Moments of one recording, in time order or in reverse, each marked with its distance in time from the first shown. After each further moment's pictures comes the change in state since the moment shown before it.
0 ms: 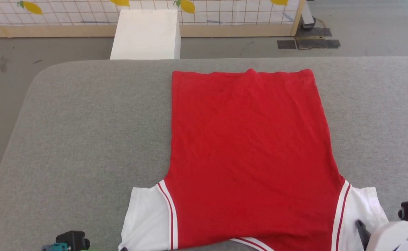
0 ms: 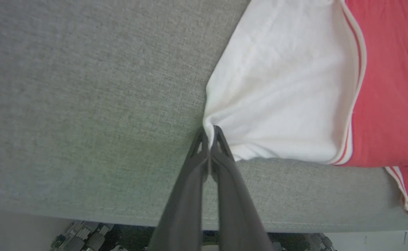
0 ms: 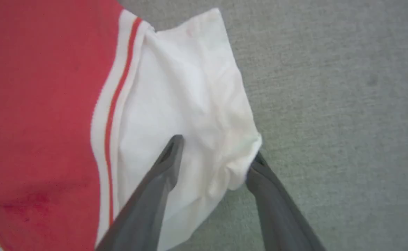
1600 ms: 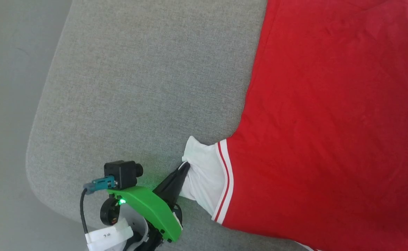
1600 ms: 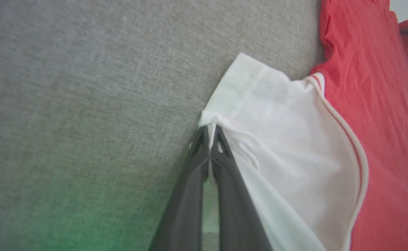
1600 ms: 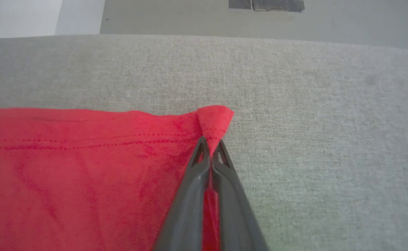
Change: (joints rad) left arm -0.335 -0.153 -0.121 -0.019 0.112 -0.170 -0.090; right arm -1.086 -0.169 -0.222 0.335 -0.434 0.000 0.268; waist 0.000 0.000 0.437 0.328
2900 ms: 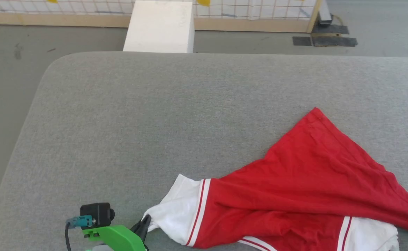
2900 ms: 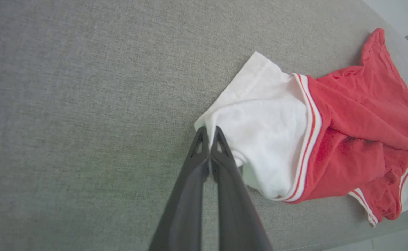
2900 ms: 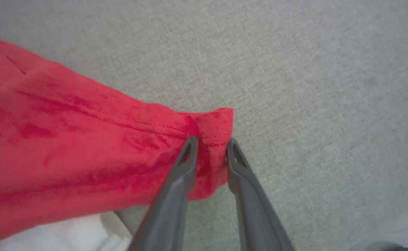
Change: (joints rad) left arm 0.192 0.124 0.026 -0.028 -0.017 0.145 0.071; right arm 0.923 0.172 -0.164 -0.259 0.326 0.000 -0.252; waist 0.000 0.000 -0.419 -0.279
